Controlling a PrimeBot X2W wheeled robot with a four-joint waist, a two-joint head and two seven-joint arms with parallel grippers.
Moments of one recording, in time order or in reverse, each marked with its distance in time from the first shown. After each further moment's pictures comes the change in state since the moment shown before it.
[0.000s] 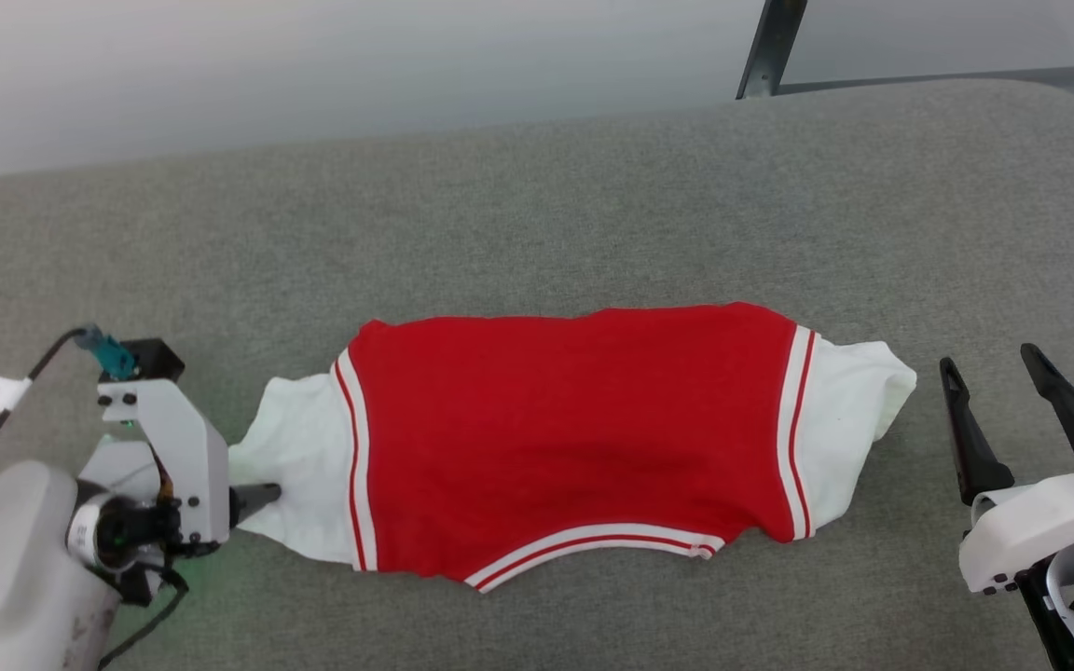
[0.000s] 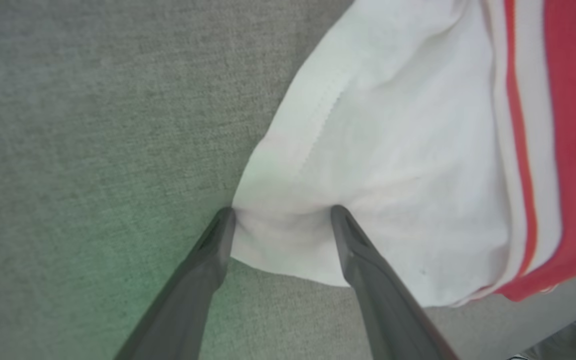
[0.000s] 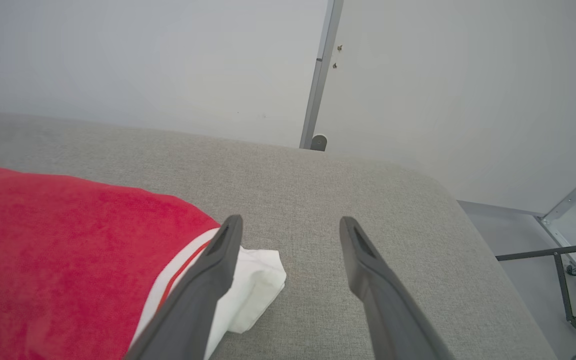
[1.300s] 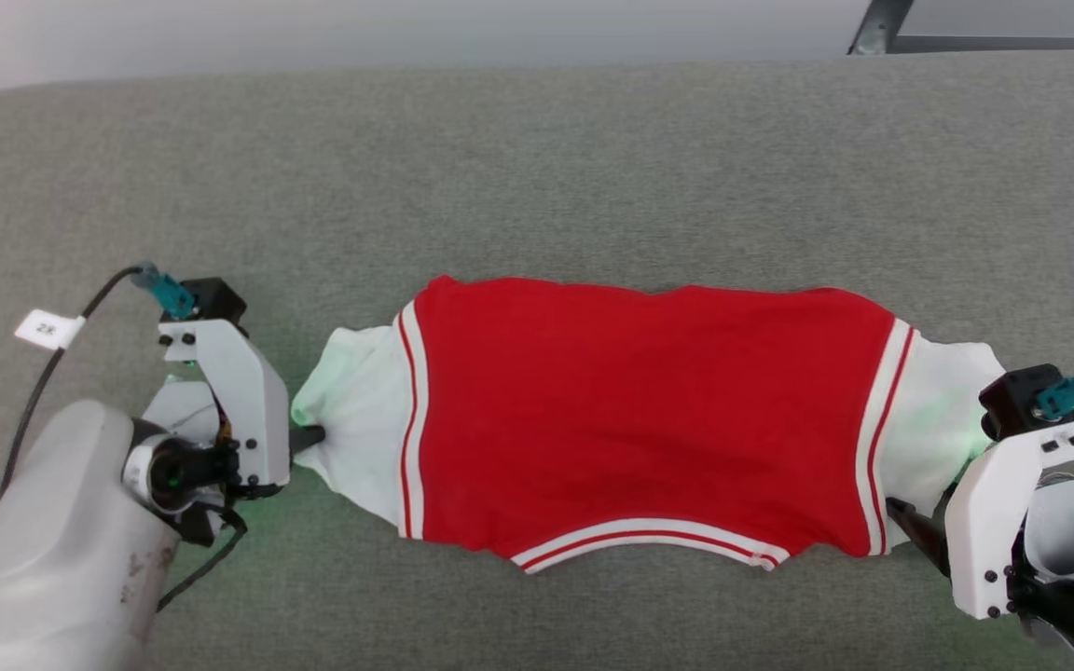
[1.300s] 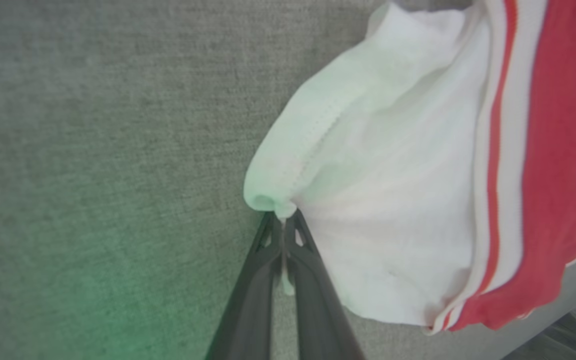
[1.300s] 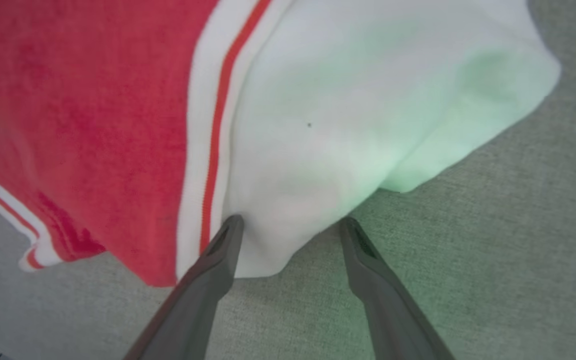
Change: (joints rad) left arm -0.135 -0.101 -0.042 0.084 -0.036 -0.036 -0.017; right arm -0.083 -0.123 0.118 0.048 0.318 0.000 0.825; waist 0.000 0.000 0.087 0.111
